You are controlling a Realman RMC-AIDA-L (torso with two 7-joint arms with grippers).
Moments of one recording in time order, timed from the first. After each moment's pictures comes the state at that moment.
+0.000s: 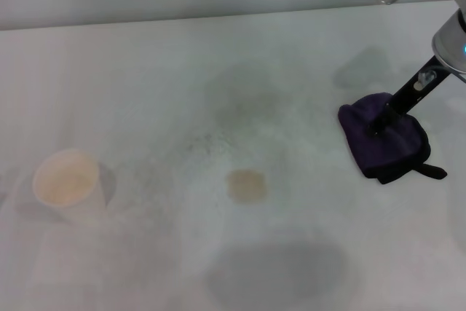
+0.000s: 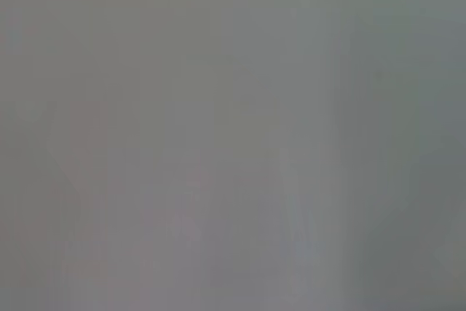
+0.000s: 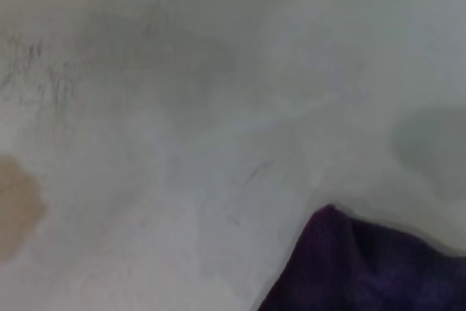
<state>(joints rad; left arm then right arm) -0.15 -2.08 1.05 0.01 0.55 1.53 -0.15 0.81 2.02 -1.00 -0.92 -2.87 -1.52 2.44</state>
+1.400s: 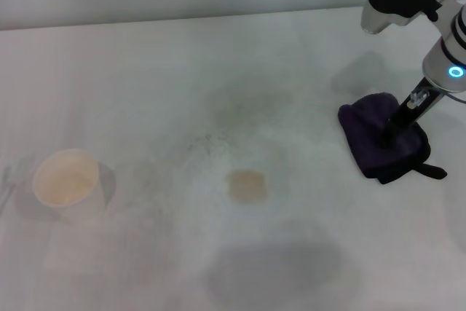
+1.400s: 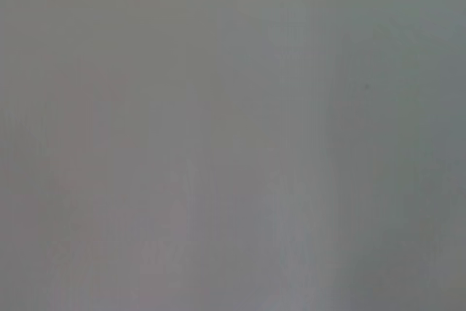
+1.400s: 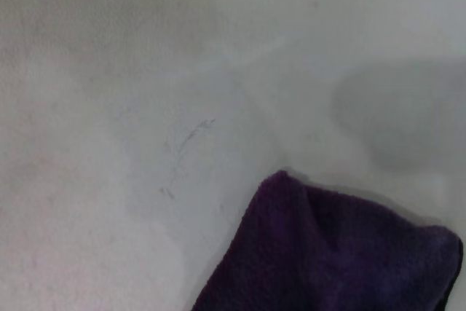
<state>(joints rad) -0.18 -2.08 1.05 0.01 0.55 1.53 -0.15 0.82 2.02 -1.12 -0.76 -2.94 -1.34 2.54</state>
